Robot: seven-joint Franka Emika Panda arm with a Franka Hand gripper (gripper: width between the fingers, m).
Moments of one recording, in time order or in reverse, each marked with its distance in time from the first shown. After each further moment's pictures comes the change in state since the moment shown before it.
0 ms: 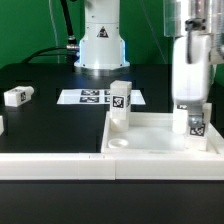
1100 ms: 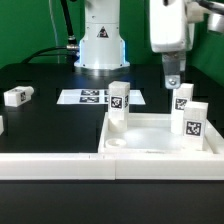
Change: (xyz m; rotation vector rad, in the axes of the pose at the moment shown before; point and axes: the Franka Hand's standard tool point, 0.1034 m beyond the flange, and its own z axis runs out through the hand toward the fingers) arm 0.023 -0.005 -0.050 0.077 -0.028 -0.165
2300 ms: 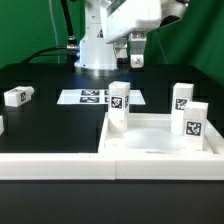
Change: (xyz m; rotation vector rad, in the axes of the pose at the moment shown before) arm 0.074 0.035 -0.031 0.050 0.025 -0.573
